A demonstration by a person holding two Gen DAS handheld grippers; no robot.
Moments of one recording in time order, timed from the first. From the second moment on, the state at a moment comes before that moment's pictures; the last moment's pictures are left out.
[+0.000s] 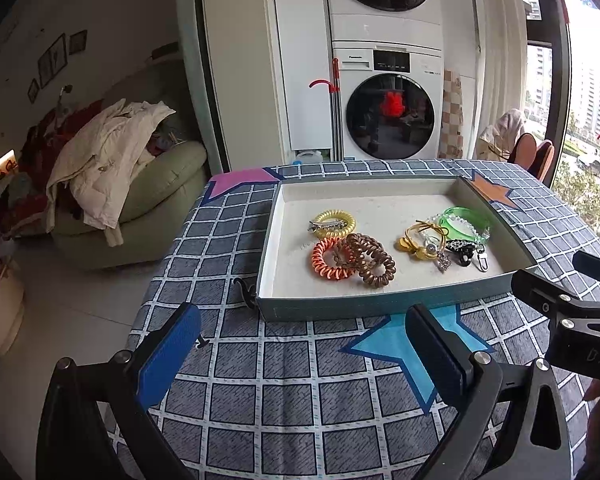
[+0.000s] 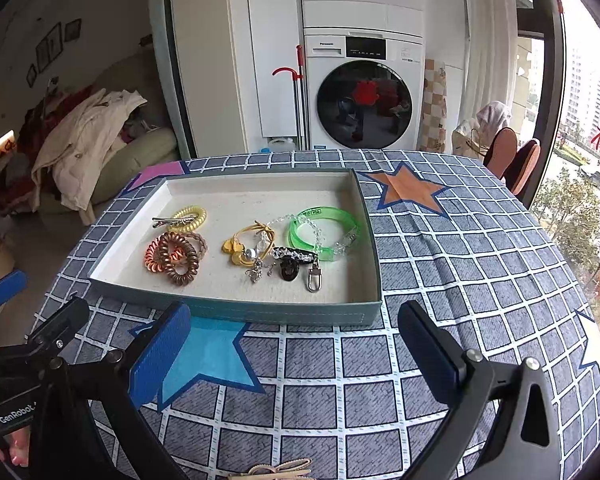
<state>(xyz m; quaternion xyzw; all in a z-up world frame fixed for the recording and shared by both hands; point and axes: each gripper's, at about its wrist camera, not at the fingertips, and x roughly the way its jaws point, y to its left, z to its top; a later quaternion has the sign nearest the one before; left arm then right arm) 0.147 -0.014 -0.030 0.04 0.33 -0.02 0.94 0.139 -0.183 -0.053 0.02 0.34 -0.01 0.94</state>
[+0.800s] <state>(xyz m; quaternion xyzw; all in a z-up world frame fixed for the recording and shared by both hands) 0.137 -0.005 -0.033 0.02 0.34 -0.01 0.94 0.119 -0.178 -0.049 0.01 0.33 -0.02 0.94</state>
